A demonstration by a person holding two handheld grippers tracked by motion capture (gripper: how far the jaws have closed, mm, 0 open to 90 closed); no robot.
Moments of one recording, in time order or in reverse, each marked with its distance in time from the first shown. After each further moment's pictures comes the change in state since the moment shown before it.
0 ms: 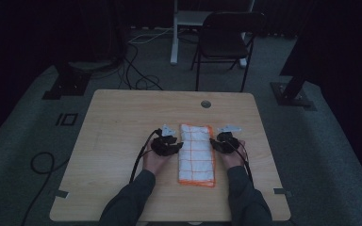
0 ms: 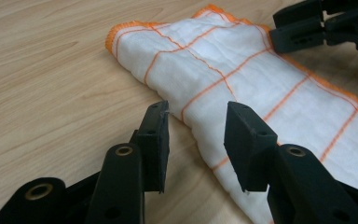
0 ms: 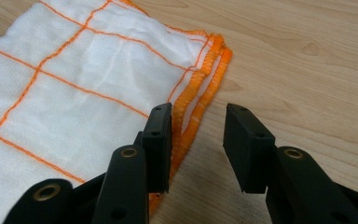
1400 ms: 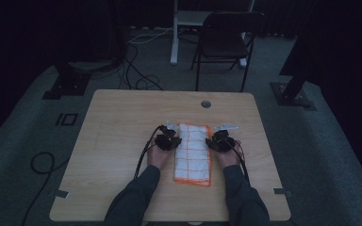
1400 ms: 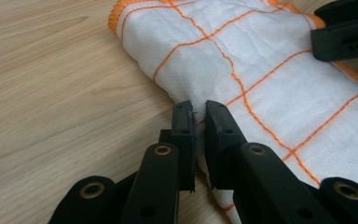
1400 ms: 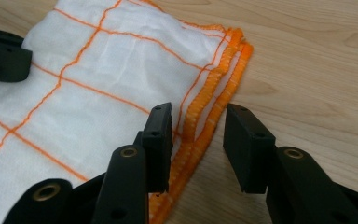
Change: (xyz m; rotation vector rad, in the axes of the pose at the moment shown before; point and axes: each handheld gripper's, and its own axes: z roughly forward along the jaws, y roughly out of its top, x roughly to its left) left arm 0.013 0.006 0.028 0.097 0.050 -0.063; right arm 0.009 0.006 0.010 0.028 0.065 0.066
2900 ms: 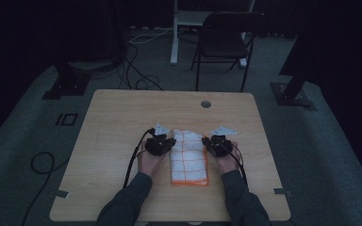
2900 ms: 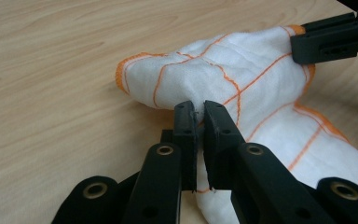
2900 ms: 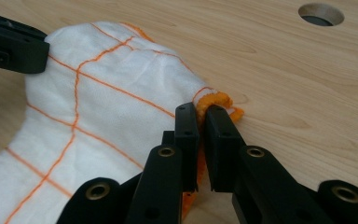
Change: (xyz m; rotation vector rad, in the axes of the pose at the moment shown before) left arm -0.009 -0.015 -0.060 -0.110 -0.028 0.016; right arm 0.034 0.002 -0.036 -0.119 0.063 -0.114
